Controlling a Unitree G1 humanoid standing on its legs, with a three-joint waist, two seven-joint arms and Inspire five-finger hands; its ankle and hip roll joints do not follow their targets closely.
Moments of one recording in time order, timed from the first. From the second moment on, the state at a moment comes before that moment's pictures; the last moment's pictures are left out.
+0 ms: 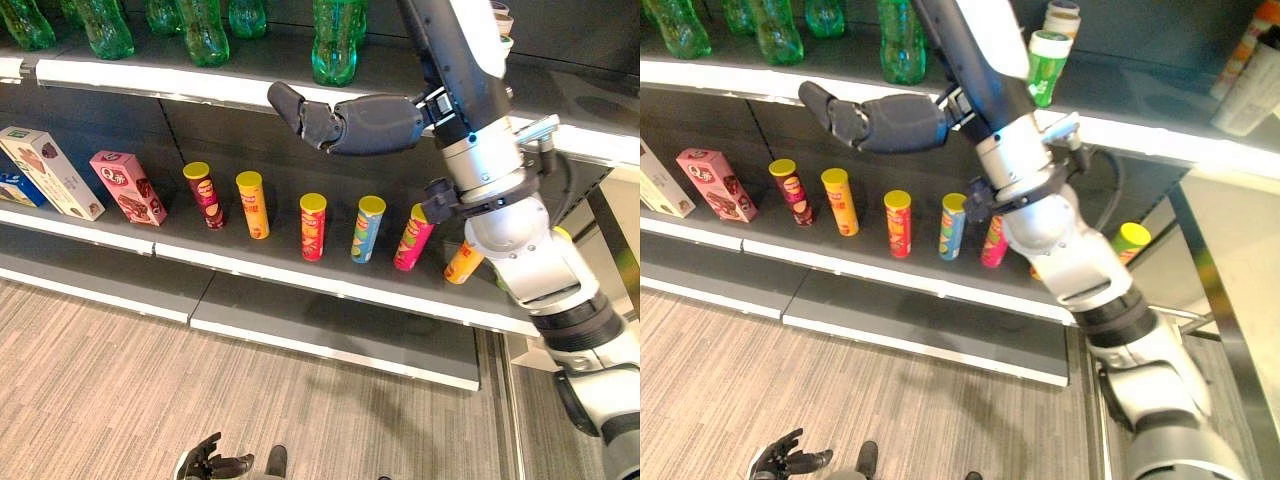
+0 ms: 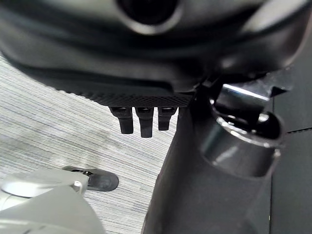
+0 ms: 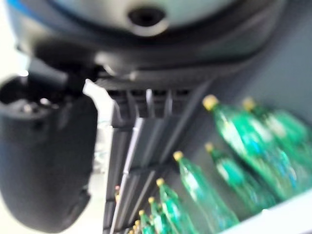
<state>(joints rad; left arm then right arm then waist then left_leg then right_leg) 0.19 0.24 -0.04 0.86 -0.31 -0.03 0.10 -0.91 -0.63 0.41 -0.02 0.07 -0.15 -0.21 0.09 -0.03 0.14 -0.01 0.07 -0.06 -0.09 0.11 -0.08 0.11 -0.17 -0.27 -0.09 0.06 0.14</state>
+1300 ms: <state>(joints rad) 0.19 0.25 -0.08 0.86 -0.31 -0.03 0.09 -0.91 -0.62 0.32 0.35 0.37 -0.11 -0.29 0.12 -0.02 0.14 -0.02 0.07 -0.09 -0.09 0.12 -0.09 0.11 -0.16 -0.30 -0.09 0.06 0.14</state>
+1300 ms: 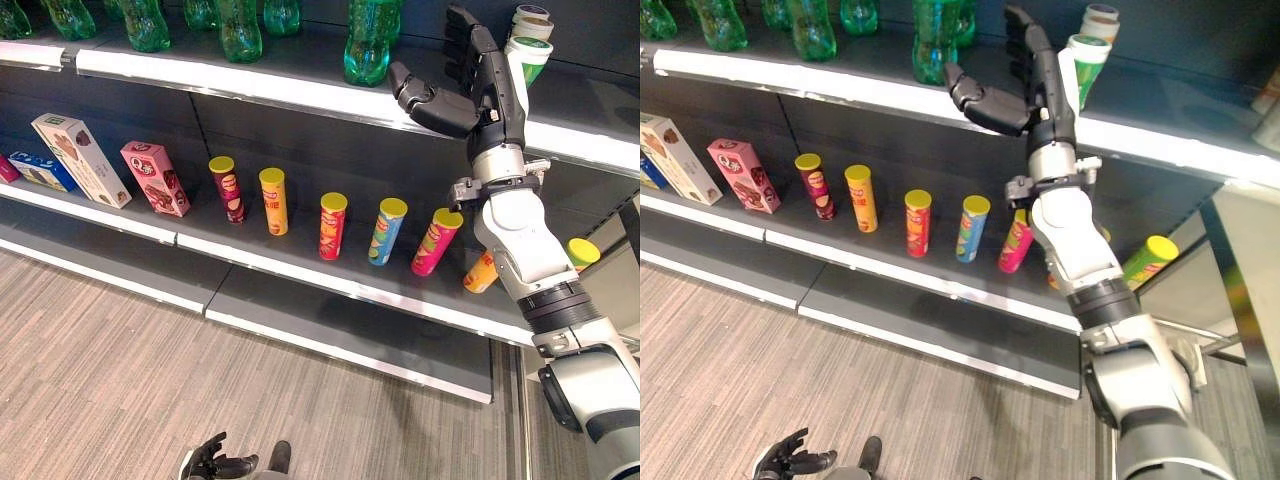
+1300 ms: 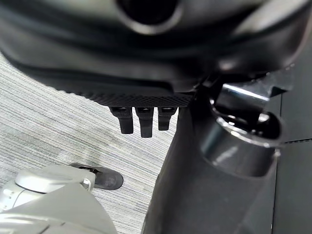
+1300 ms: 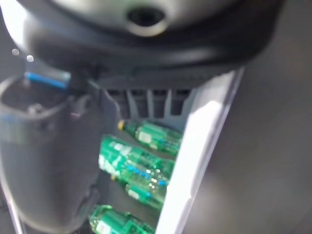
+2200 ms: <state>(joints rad) 0.19 0.25 -0.08 0.86 -0.31 -0.03 0.09 -0.93 -0.62 0.32 0.39 0.33 -0.09 -0.31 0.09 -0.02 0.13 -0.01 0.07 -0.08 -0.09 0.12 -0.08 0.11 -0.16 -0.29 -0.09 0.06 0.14</state>
